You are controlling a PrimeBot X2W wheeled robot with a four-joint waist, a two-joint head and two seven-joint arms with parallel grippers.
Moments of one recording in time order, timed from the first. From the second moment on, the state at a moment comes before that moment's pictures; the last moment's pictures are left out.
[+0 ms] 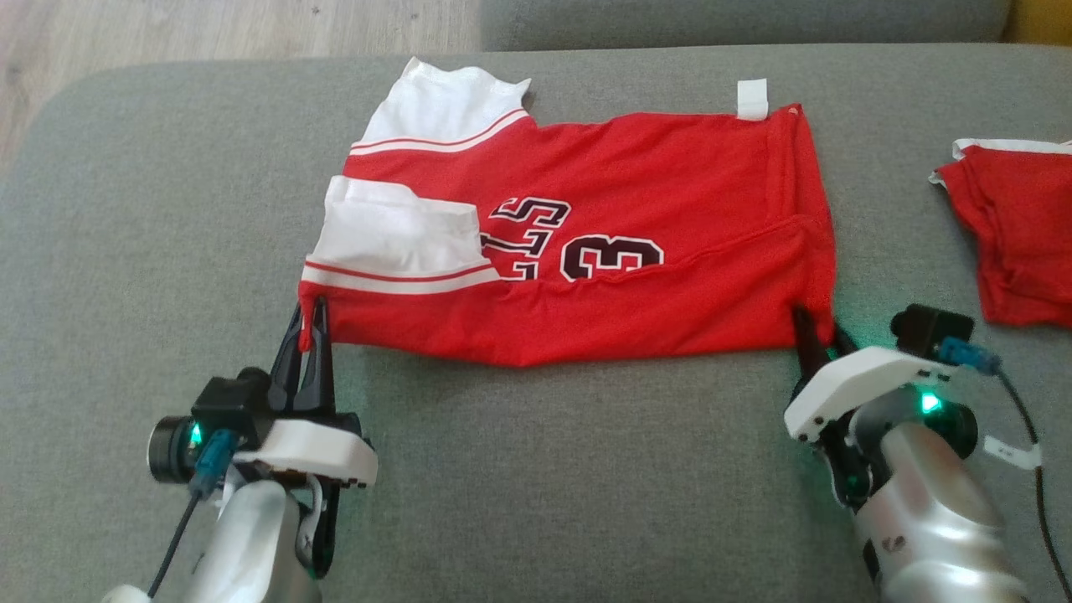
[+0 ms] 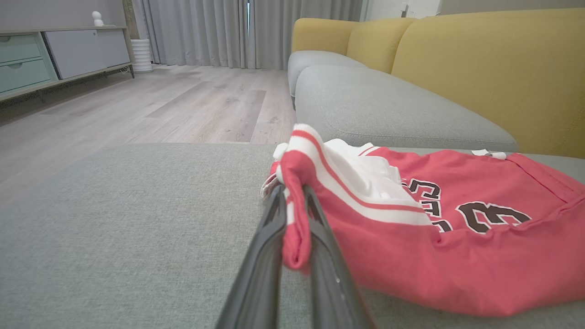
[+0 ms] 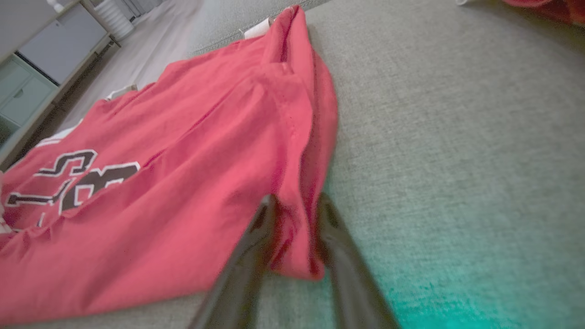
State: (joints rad) left arm -0.30 0.05 -0.13 0.51 -0.17 -0.04 -0.25; right arm -0.46 -0.06 0.05 0.89 0.42 0.13 -0.05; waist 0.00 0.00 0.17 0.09
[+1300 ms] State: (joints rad) left arm 0.00 0.05 -0.16 0.49 -0.17 -0.02 -0.21; right arm -0.09 -0.07 -0.09 0.43 0.13 0.13 0.06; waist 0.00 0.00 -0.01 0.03
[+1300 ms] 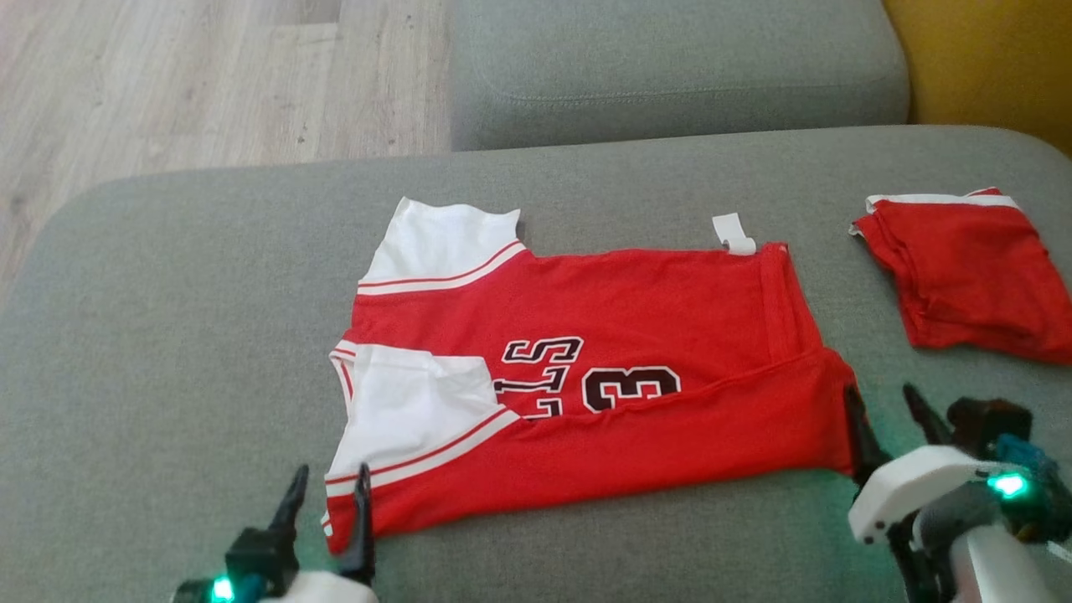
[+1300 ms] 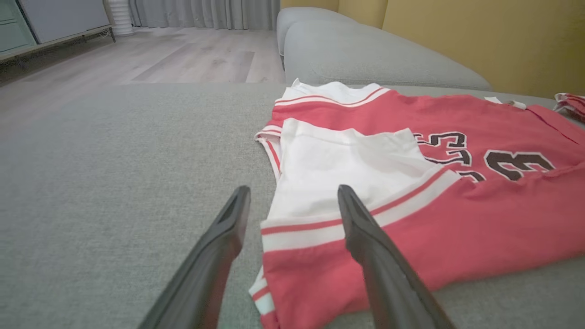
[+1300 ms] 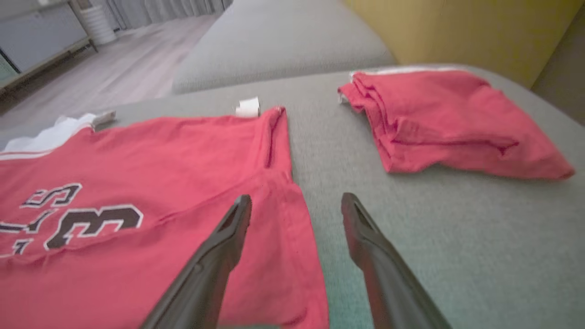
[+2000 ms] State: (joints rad) left arm -0.69 0.26 -0.21 0.49 -0.24 -0.12 0.02; right arm -0.40 -0.10 0.00 0.24 0.10 0.13 0.00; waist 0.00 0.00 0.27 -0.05
